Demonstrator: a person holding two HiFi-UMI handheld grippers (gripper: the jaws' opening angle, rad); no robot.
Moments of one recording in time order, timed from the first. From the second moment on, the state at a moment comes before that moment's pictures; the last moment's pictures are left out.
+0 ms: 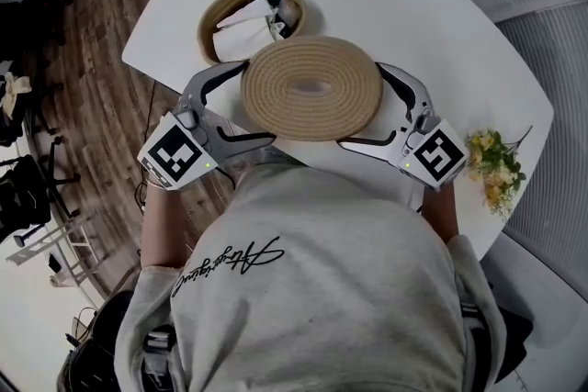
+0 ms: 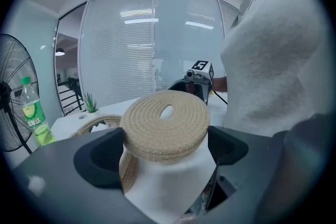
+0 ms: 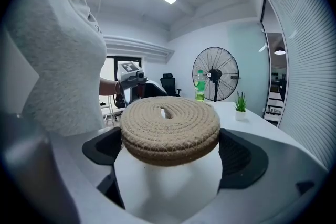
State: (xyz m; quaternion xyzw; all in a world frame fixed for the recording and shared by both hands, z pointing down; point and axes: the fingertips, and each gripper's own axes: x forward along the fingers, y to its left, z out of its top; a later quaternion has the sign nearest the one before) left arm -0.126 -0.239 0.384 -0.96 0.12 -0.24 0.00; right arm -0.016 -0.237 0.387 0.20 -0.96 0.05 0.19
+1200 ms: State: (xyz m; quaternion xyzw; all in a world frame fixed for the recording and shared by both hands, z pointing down) left arm -0.195 -0.295 0.381 -0.96 0.15 -0.23 0.01; right arm -0.083 -0.301 0.382 0.17 -0.96 0.02 0.20
